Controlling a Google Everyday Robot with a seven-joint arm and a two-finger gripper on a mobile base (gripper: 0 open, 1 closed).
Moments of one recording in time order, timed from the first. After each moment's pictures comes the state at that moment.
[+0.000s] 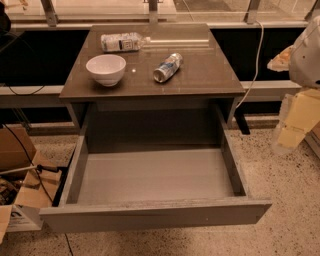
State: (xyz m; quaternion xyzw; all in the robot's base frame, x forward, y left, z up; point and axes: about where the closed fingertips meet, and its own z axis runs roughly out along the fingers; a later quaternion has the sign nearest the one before) arm 0.438 -0.217 0.976 -0.60 0.78 -0.03 0.16
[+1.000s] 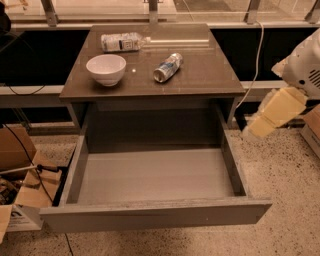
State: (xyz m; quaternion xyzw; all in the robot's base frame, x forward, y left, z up) arm 0.462 -0.206 0.965 -0.48 0.84 0.03 0.25
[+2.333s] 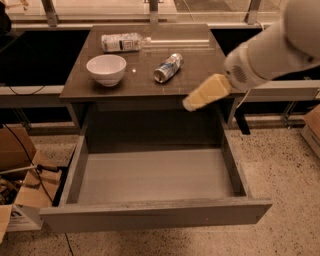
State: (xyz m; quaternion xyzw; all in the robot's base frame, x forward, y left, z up) arm 0.568 -0.141 0.936 -0.35 0.86 0.06 0.36
